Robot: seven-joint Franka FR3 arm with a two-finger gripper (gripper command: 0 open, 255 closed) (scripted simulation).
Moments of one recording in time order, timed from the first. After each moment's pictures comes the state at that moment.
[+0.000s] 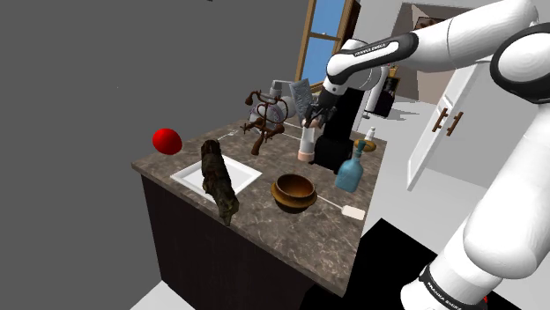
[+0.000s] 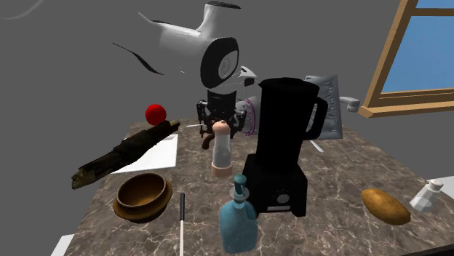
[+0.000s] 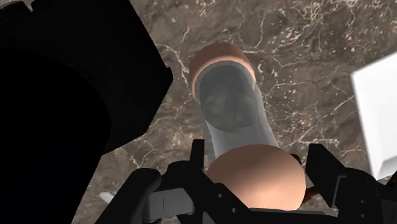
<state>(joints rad) -0.03 0.07 -0.20 -1.98 0.18 2.25 -0.14</state>
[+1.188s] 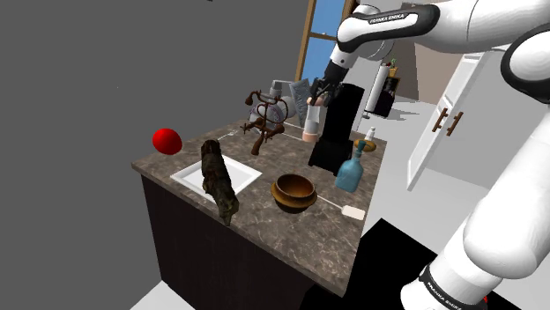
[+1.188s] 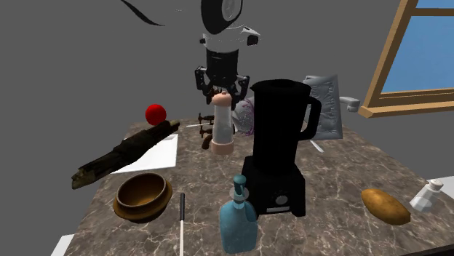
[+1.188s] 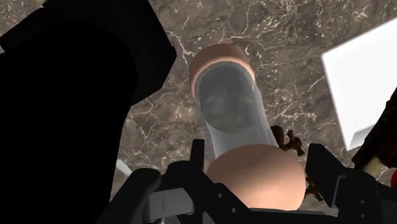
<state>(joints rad) -0.04 0.02 -0.21 -1.79 0.15 2.02 -0.10</state>
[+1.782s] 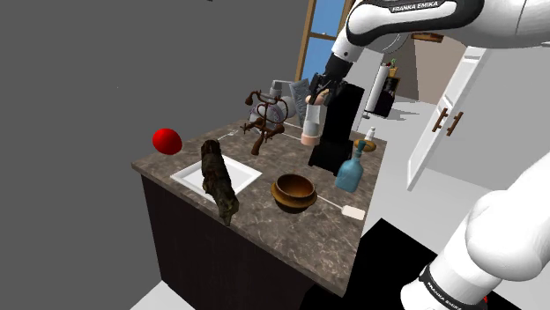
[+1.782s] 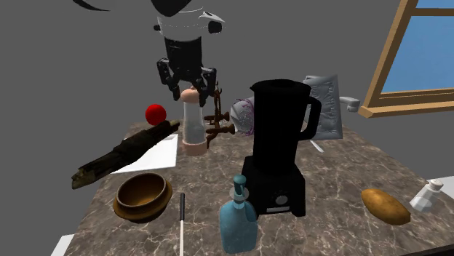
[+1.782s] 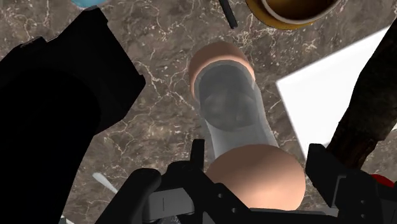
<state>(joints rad) 0.02 -0.18 -0.13 -1.95 0.09 2.00 0.06</state>
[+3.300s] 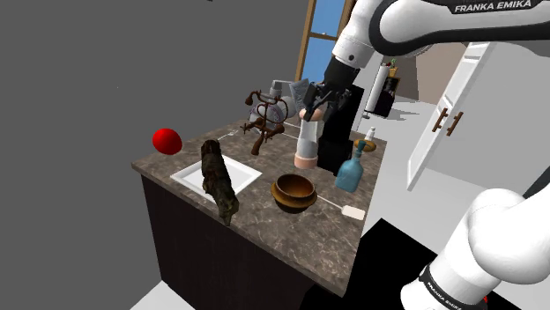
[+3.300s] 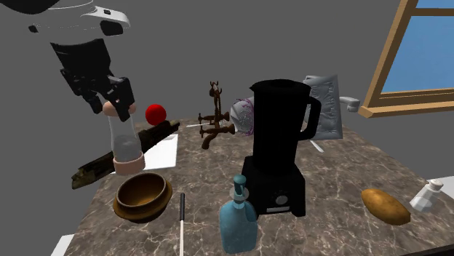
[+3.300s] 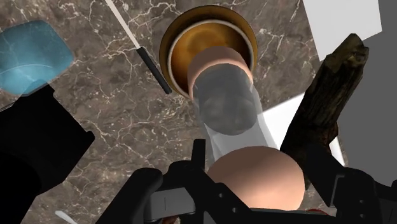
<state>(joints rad) 0.11 -0.49 0.08 -2.24 0.07 2.00 0.36</state>
